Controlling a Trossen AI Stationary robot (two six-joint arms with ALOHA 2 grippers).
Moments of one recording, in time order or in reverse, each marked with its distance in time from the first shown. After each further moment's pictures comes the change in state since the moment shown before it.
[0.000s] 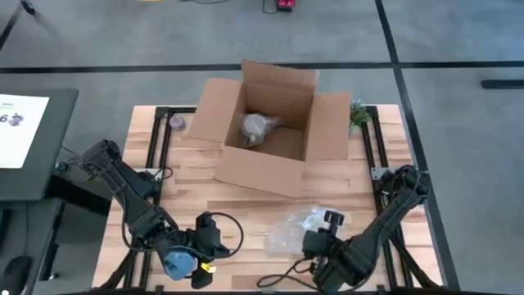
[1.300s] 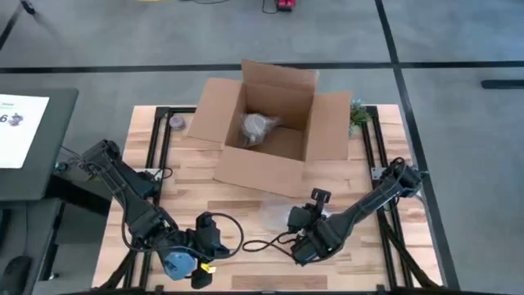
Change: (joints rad) left arm 0.000 0.000 0.000 0.000 -0.002 0.009; right arm -0.166 -0.002 -0.116 -0.013 0.085 -0.087
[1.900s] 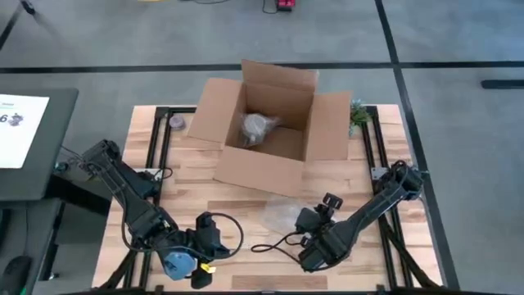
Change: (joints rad) left arm -0.004 0.000 0.000 0.000 0.000 -0.001; right arm 0.053 0.000 -0.019 -0.056 -0.065 0.206
